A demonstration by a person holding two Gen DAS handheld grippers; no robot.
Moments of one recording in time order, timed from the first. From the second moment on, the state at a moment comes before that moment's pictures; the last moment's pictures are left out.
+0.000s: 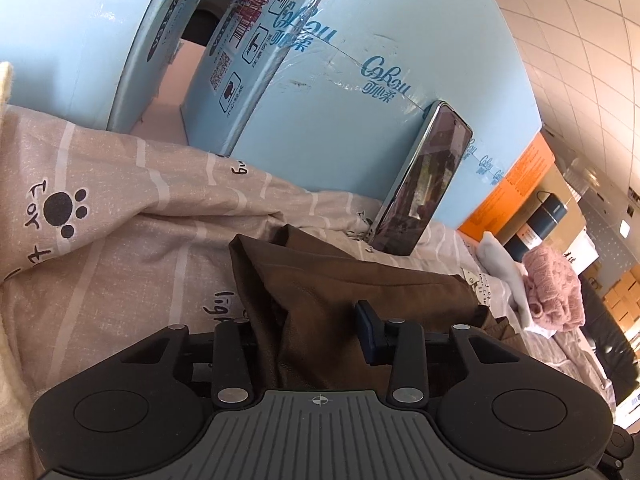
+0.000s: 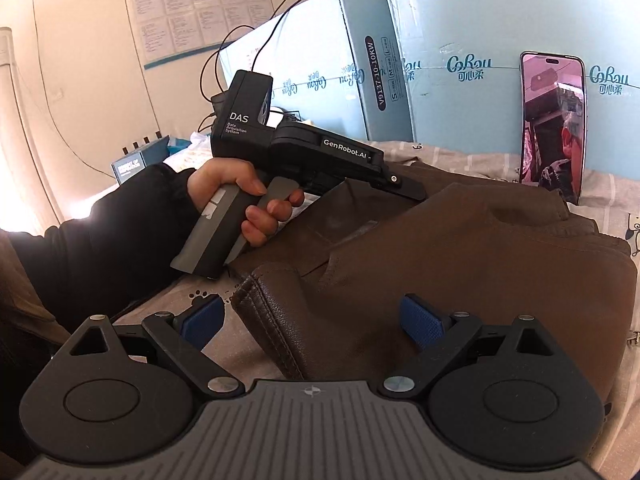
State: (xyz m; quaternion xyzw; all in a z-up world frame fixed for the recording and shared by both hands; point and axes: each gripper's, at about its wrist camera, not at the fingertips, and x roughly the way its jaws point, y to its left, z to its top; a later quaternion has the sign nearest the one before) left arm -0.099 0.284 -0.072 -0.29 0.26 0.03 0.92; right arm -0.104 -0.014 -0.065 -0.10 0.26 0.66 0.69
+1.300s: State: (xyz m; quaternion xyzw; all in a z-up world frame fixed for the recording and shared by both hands) left arm -0.135 0.263 -0.037 -0.20 0.17 0.09 0.96; right arm 0.002 -0.157 0.024 0.20 0.07 0.49 0.85
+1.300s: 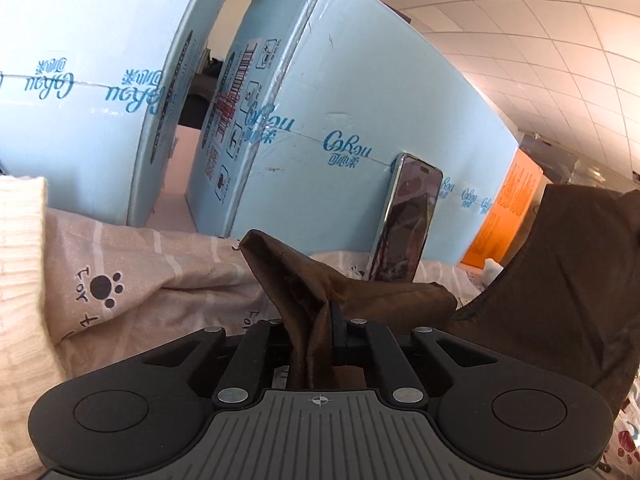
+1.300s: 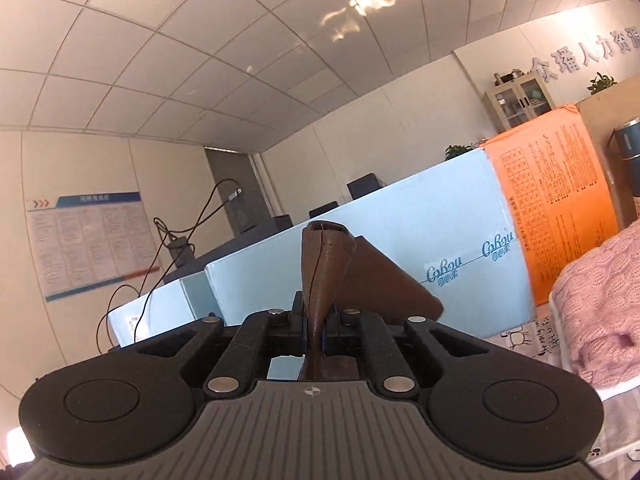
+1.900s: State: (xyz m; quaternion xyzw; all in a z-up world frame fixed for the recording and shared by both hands) left arm -0.115 0.285 -0.044 -0.18 0.23 0.11 0.95; right arm 0.050 -0.183 -0.070 0.12 0.26 0.36 0.89
